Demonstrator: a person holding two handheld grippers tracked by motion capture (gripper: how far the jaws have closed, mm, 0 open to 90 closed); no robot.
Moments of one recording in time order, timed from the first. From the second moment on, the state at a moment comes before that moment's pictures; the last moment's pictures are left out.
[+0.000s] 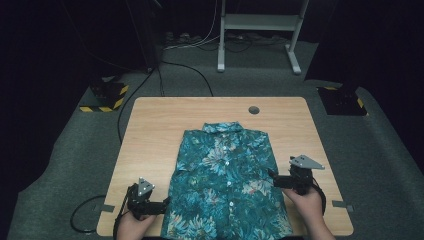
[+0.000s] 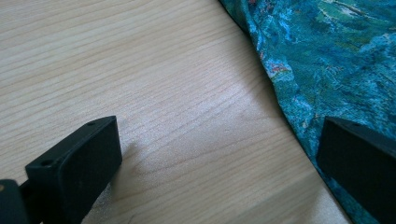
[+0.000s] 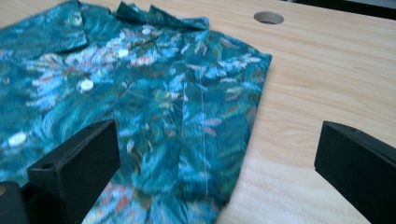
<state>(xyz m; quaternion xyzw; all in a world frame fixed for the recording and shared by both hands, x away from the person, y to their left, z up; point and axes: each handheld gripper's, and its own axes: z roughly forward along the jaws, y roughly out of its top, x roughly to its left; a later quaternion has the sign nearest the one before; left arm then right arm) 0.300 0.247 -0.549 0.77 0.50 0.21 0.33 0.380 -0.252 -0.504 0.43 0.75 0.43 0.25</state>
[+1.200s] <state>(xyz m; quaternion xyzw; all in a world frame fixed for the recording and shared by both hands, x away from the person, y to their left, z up) 0.300 0.247 -0.549 0.77 0.50 0.21 0.33 0.319 -0.294 -0.545 0.45 0.79 0.32 0.25</state>
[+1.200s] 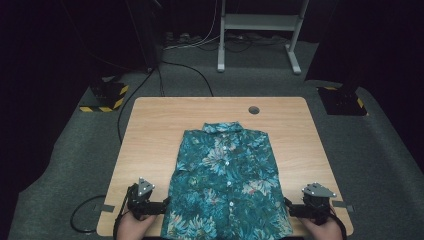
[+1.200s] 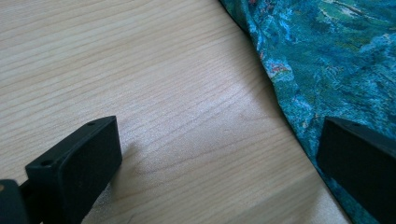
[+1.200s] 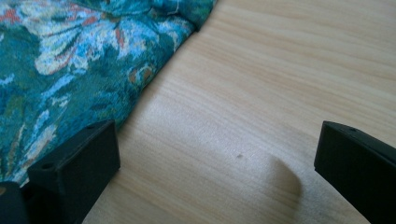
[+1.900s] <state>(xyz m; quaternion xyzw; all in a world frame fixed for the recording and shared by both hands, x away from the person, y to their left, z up) 0.302 0.246 -0.549 0.77 0.50 0.21 0.33 0.323 -0.299 -0.546 0.47 0.79 0.33 0.20</state>
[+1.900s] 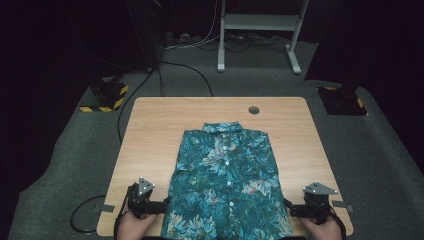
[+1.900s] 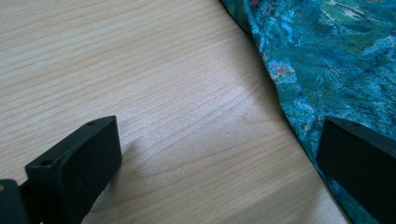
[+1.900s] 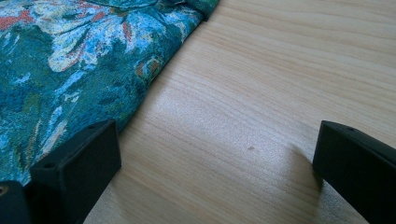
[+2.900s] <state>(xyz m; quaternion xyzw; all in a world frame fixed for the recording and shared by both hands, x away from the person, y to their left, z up) 0.323 0.250 -0.511 0.79 0.47 0.19 0.35 0.336 -0.294 -0.520 0.46 0.79 0.35 0.21</state>
